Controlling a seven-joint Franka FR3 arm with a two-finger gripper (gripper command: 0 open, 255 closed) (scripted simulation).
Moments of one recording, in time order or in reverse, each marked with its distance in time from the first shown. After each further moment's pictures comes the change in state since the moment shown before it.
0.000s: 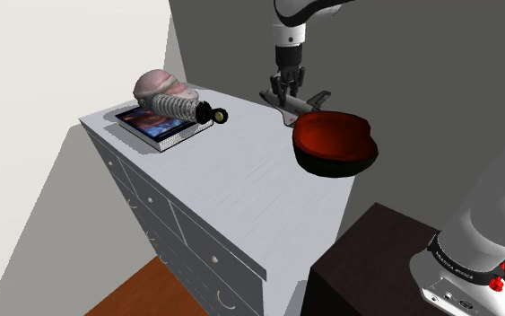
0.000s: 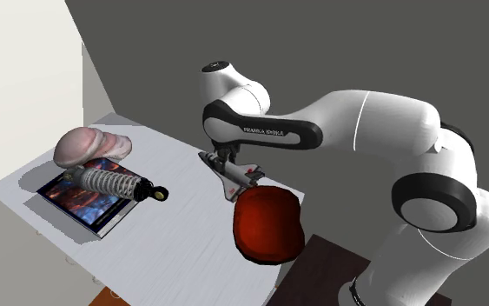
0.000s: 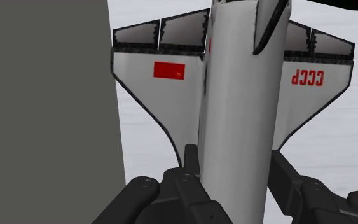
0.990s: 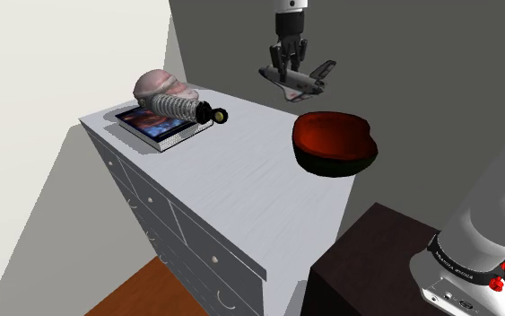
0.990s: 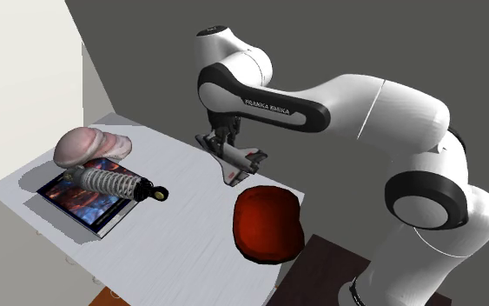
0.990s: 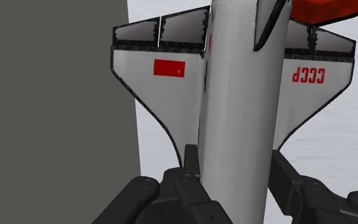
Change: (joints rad) arm 0.000 0.033 0.000 0.240 -0.002 -0.208 0.003
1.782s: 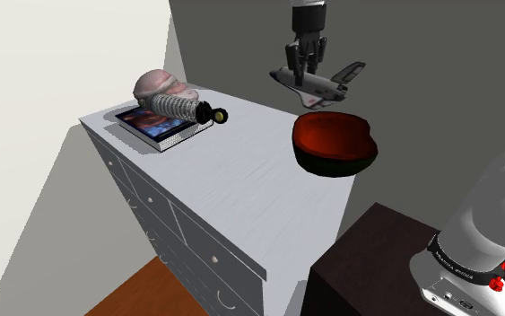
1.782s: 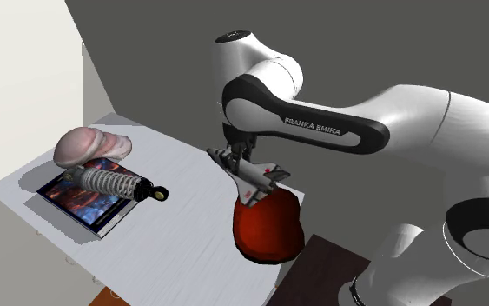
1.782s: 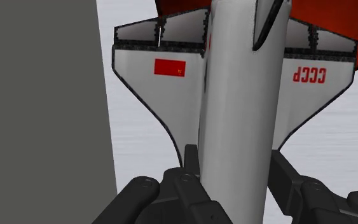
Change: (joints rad) arm 0.031 -0.259 0.033 -0.251 0.029 -0.005 0.061
